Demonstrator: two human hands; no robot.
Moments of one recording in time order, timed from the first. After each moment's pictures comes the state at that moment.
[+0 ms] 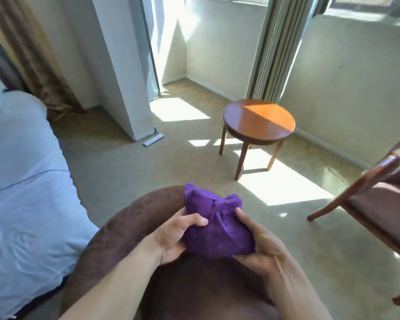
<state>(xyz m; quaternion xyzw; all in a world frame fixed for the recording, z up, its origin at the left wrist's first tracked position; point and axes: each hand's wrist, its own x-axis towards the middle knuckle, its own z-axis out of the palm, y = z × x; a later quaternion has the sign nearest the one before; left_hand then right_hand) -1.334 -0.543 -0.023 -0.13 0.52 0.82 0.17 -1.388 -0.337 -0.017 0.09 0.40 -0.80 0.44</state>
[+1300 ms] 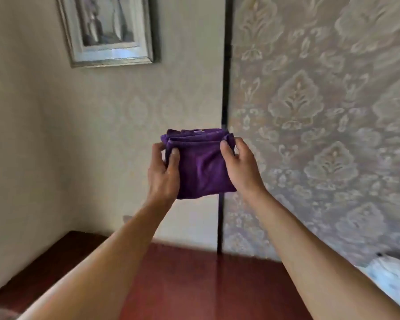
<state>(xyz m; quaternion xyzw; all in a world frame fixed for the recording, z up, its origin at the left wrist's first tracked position) -0.538 -0.018 0.392 0.61 0.35 0.66 0.29 -0.361 -0.039 0.402 0.49 0.57 -0.12 -0.64</state>
